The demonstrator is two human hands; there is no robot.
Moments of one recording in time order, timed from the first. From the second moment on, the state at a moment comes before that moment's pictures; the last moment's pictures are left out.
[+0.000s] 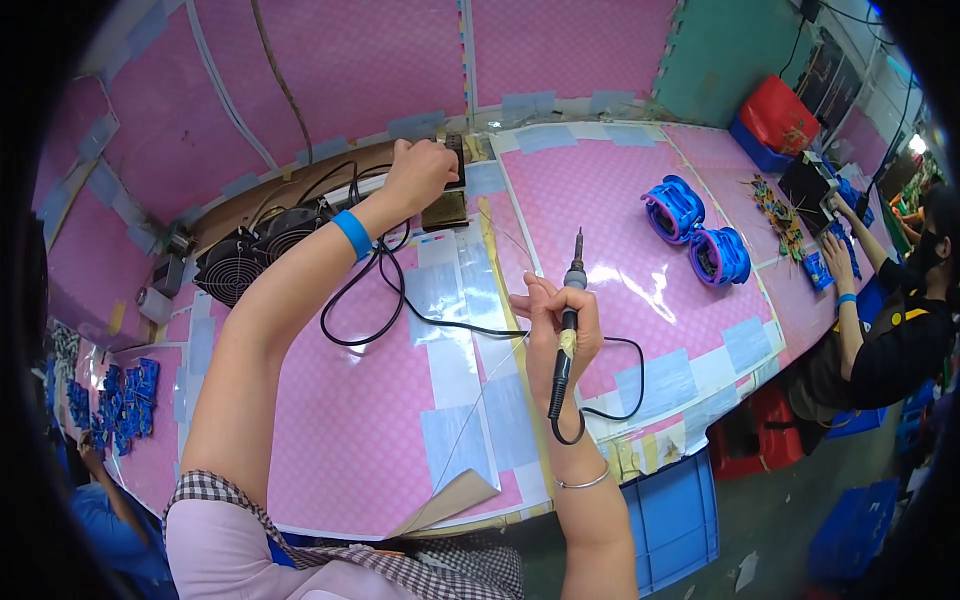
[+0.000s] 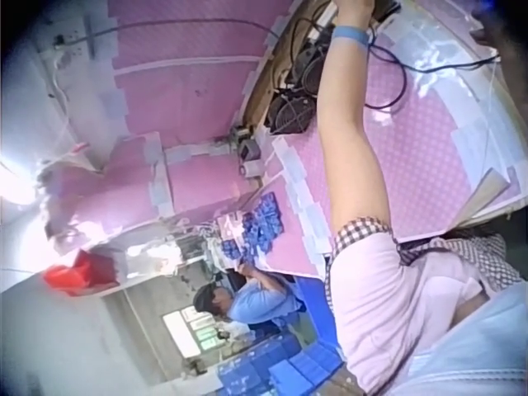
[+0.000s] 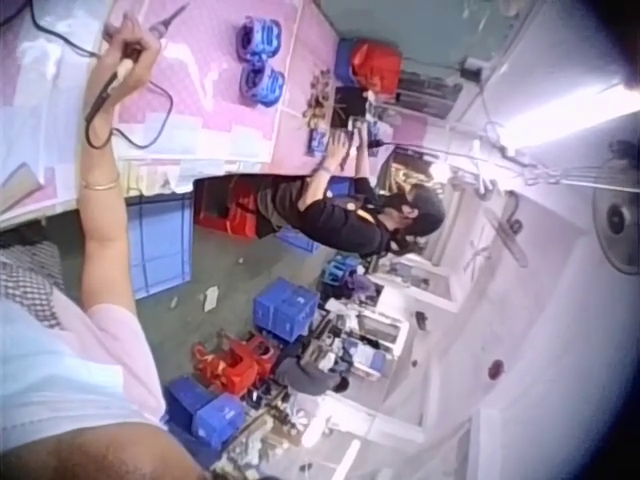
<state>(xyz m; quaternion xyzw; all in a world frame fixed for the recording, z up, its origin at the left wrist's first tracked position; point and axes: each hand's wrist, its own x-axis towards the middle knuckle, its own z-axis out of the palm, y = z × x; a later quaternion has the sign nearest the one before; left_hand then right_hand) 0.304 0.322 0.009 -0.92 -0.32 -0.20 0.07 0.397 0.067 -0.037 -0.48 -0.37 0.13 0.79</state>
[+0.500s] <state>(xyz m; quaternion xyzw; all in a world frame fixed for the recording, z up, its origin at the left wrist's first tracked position) 0.302 0.318 -0.013 -0.93 -0.20 -0.22 0.21 0.396 0.066 -0.035 -0.48 -0.37 0.13 0.79</state>
